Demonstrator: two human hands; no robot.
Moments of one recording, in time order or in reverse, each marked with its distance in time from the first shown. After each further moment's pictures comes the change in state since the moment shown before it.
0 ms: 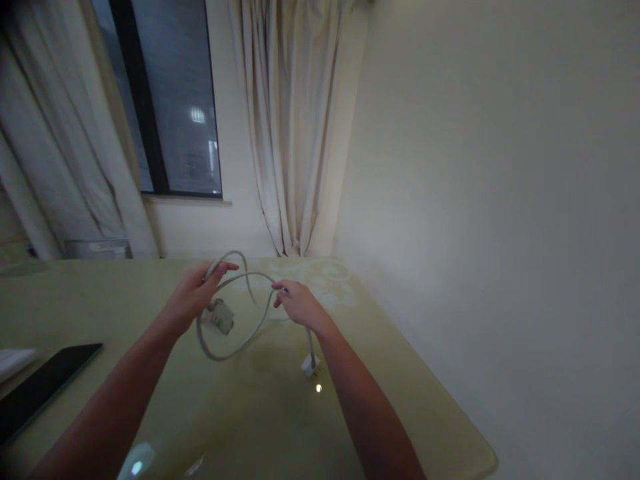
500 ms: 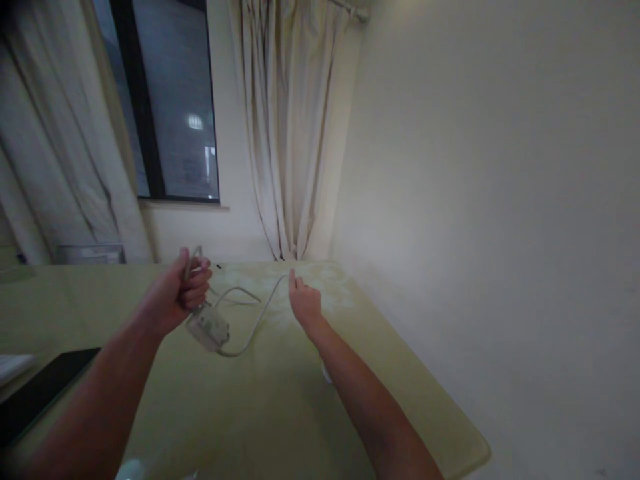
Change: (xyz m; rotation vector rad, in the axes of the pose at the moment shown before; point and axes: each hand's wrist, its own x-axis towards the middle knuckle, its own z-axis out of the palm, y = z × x) left_hand 0.001 0.034 -0.026 -0.624 -0.177 -0.487; right_hand 0.023 0.036 0.029 -0.687 0.254 0.099
